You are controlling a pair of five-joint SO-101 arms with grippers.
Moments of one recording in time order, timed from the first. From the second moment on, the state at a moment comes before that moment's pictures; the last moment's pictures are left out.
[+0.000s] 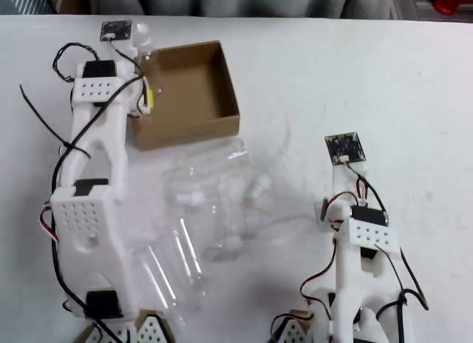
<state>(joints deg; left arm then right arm) -9.0 41.0 -35.0 76.8 5.4 9.8 -37.0 67.5 42.0 23.8</state>
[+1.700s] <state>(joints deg) -9.5 3.2 5.0 73.1 5.6 9.8 -37.0 68.1 42.0 23.8</state>
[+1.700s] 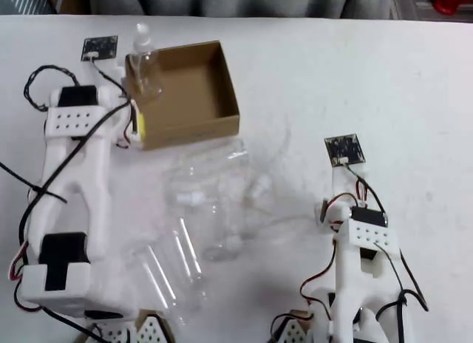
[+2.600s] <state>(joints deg) -8.8 25.5 -5.3 59.1 16.2 9.8 -37.0 68.1 42.0 23.8</state>
